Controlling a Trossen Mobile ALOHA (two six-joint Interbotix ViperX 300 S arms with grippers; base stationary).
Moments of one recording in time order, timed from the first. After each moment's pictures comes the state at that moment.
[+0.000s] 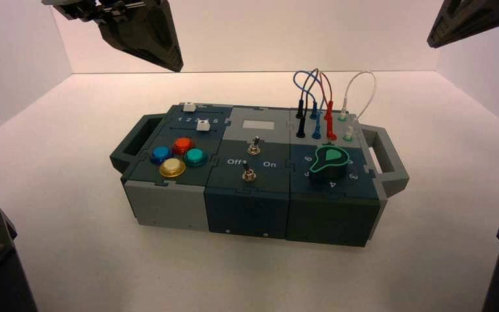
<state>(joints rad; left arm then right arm) -0.78 -0.57 1.00 -0.10 0.56 -0.14 0.29 -0.83 0.99 0.29 0.94 0.02</state>
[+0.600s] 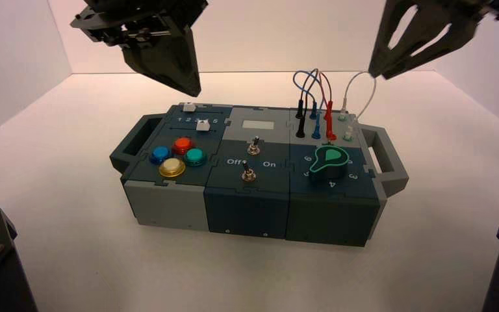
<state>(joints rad) -0.85 -0.45 0.98 -0.13 0.53 -0.14 0.50 -0.63 0.98 0.29 0.85 -0.02</state>
